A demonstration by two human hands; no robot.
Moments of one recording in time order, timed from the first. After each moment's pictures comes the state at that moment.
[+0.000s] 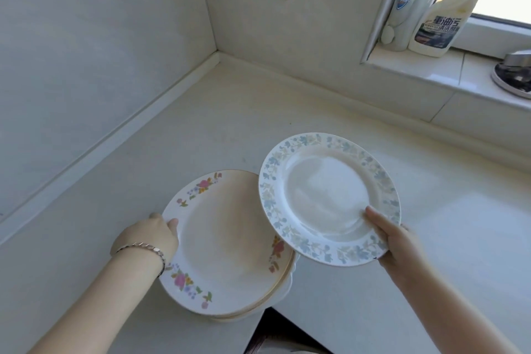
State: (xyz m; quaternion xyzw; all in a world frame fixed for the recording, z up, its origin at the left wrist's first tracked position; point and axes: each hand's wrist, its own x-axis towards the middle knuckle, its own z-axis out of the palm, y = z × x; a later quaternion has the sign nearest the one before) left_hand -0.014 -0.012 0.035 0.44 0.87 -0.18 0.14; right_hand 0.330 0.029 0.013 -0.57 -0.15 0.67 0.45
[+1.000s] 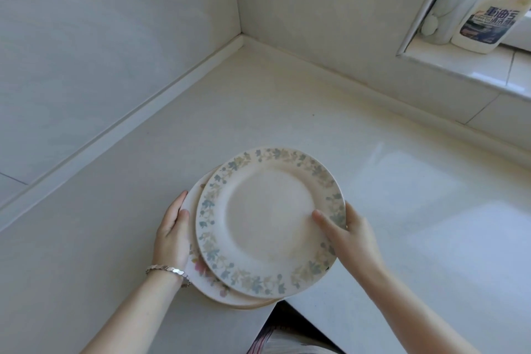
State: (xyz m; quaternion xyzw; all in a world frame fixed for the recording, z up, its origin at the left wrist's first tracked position) left_hand -0.001 -0.046 0.006 0.21 0.76 0.51 0.35; right_hand 0.242 0.015 0.017 -0.61 -0.51 0.54 0.29
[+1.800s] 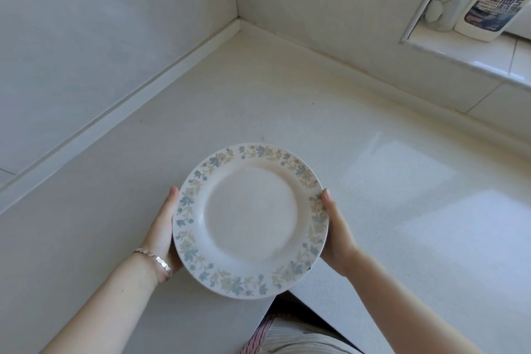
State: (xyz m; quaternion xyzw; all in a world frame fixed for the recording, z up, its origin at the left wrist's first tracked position) left_hand -0.027 -0.048 0.002 0.05 0.63 0.45 0.63; right_hand 0.223 0.018 -0.021 -0.45 -0.32 0.79 0.26
